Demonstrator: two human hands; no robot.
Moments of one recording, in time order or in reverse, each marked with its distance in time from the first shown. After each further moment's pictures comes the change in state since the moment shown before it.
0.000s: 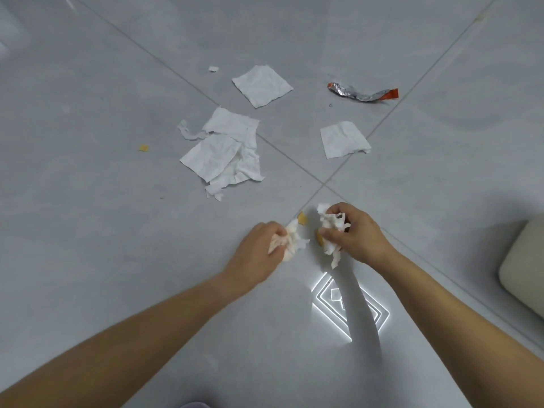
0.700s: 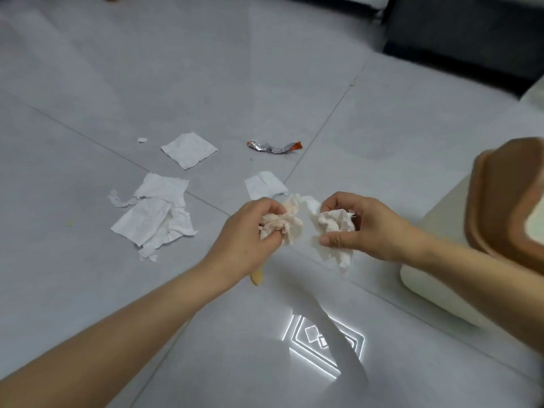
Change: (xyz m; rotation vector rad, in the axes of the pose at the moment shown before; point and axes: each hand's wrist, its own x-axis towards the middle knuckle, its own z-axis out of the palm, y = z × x) left_hand 0.036 0.171 -0.030 -0.166 -0.022 0.280; right_hand -0.087 -0.073 -0.159 -0.041 -0.002 -0.186
